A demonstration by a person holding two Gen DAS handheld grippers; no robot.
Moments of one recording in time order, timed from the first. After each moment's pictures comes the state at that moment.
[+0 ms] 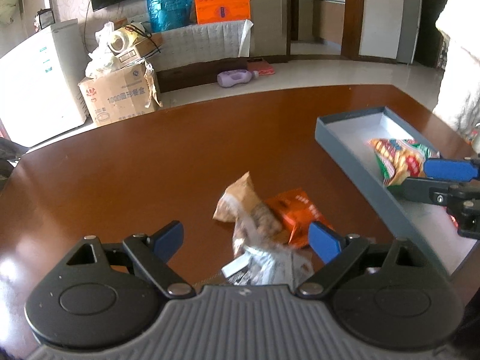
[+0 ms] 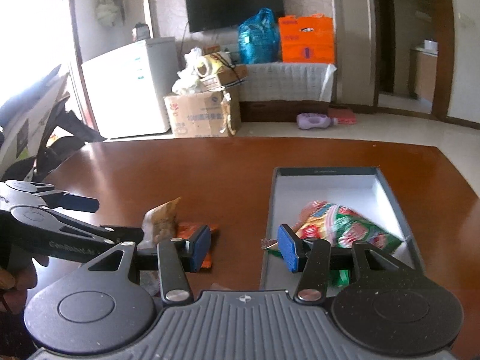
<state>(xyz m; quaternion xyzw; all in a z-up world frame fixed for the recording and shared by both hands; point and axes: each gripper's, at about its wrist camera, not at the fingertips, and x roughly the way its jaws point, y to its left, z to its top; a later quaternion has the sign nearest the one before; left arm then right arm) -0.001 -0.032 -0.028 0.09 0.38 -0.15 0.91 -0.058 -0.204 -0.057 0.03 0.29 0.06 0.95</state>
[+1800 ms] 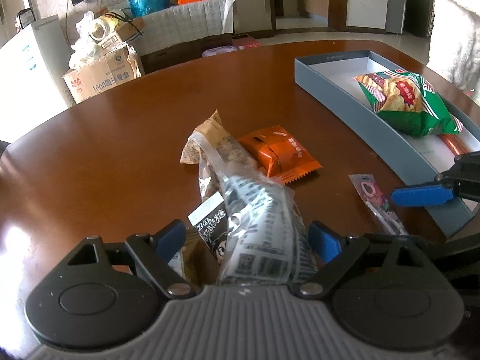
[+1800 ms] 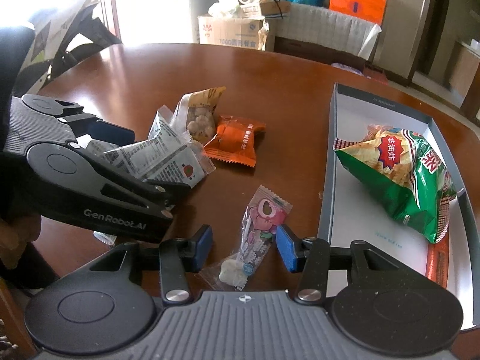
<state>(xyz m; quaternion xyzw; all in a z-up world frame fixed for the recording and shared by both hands) -0.012 -0.052 -0.109 0.13 0.40 -0.17 0.89 -0.051 -0.150 -0.129 -0.07 0.41 0.10 0.90</state>
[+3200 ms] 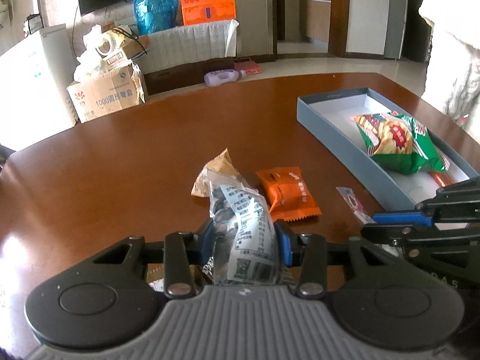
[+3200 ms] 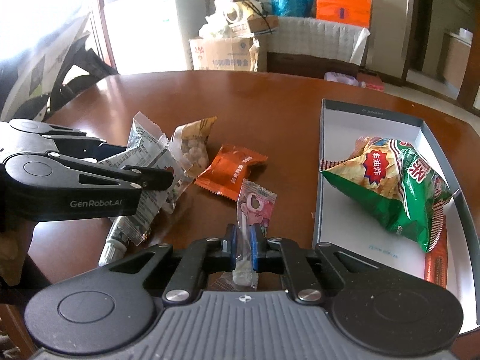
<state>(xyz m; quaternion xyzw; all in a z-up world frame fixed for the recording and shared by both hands) -0.015 -0.035 -0.079 0.10 0.36 -0.18 0.91 -0.049 -0.160 -0.113 -0.01 0.38 0.09 0.92</state>
